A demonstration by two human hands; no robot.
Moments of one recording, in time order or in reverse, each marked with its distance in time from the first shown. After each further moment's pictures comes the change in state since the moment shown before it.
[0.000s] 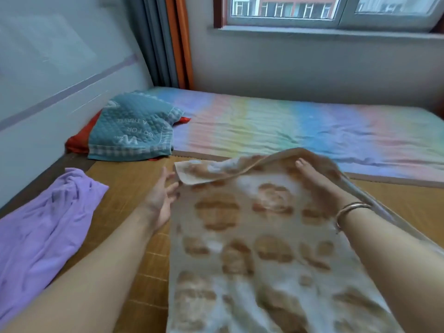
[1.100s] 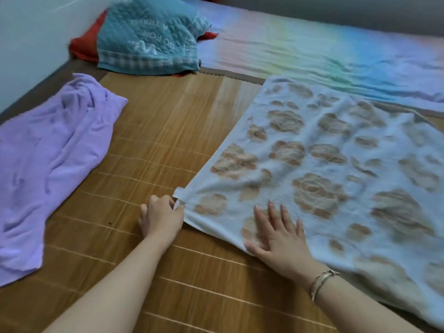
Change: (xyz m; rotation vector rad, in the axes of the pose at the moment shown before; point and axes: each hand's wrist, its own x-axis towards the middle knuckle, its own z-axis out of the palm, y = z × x) left_hand -0.056 -0.205 -0.174 1.263 0.434 -0.129; right_hand -0.168 0.223 0.229 -1.090 -0.379 -0.129
